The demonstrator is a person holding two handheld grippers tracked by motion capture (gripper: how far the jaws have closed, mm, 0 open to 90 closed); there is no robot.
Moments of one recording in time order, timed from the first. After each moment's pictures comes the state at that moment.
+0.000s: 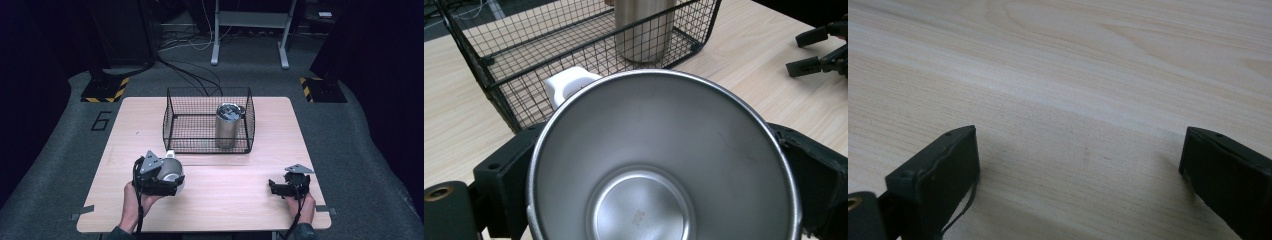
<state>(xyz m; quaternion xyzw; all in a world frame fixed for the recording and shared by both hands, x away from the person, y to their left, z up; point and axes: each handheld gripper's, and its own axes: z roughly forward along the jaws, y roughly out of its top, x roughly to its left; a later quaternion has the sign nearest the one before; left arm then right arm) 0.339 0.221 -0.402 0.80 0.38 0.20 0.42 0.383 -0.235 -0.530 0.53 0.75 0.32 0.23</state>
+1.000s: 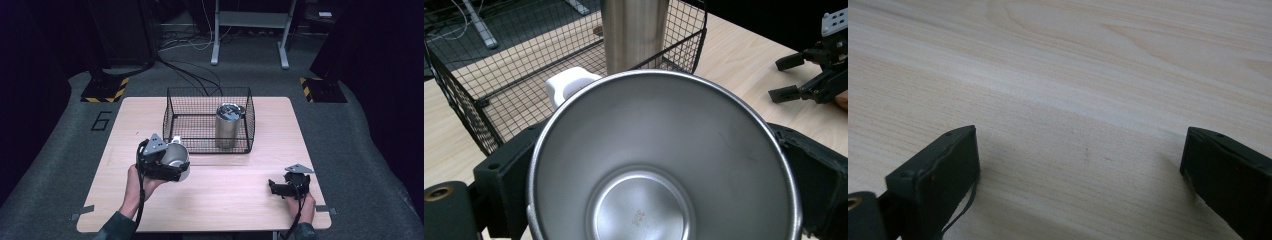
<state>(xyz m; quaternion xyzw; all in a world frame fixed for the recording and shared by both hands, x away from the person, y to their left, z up) 0.366 0.209 -0.365 0.81 0.35 0.19 0.44 0.383 -0.235 -0.530 0.53 0.75 0.32 0.23</state>
